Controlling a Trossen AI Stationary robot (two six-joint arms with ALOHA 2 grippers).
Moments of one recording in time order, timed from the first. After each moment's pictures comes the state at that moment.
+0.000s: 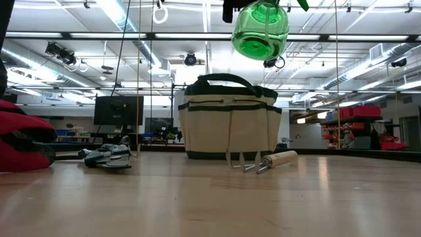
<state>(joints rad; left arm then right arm) -0.06 1.71 1.27 0.44 -0.08 -0.10 0.09 1.45 1.82 -1.38 -0.03 0.10</state>
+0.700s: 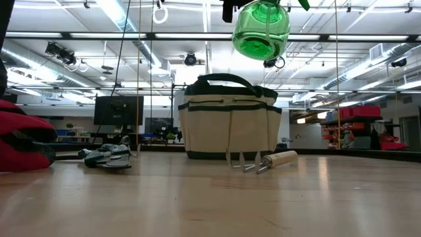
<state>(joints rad) -0.06 1.71 1.27 0.44 -0.08 -0.07 0.09 1.45 1.82 -1.38 -0.04 0.10</state>
